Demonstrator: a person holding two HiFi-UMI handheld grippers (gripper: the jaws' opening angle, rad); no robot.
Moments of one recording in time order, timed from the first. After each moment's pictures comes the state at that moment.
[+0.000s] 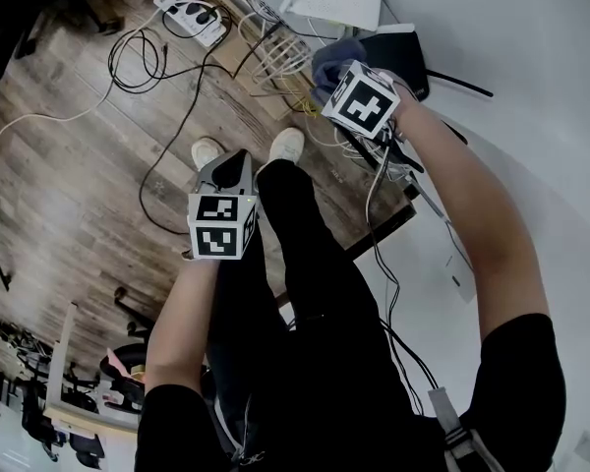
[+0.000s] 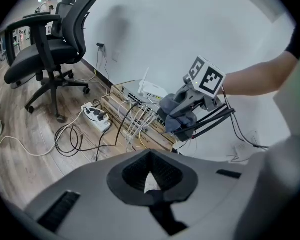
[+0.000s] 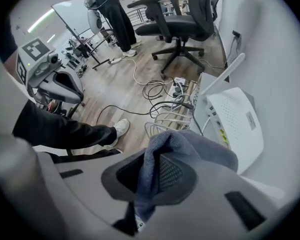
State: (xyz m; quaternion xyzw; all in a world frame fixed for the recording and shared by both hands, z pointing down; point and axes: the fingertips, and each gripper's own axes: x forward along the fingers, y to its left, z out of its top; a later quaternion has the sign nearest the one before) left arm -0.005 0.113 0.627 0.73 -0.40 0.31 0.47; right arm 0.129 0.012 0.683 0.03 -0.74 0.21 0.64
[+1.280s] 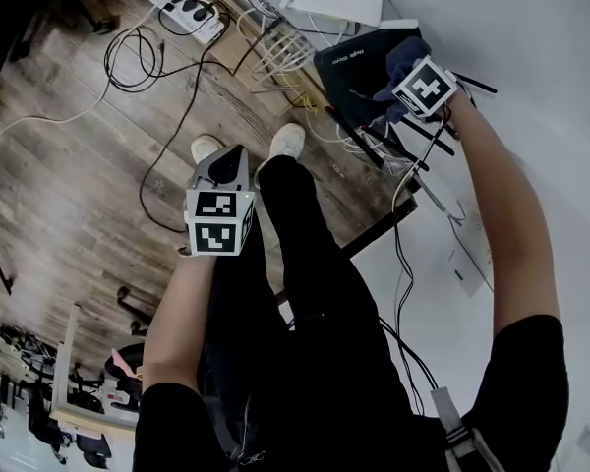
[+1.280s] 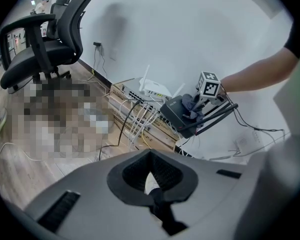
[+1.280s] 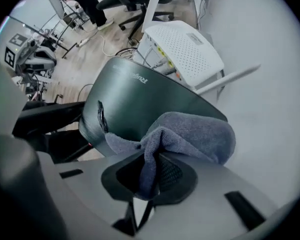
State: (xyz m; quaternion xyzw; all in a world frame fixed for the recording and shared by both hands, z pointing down) left arm -0.015 0.109 0.639 0.73 -0.38 0.33 0.46; right arm 0.307 -0.011 0.699 0.12 -0.60 0.26 0.75
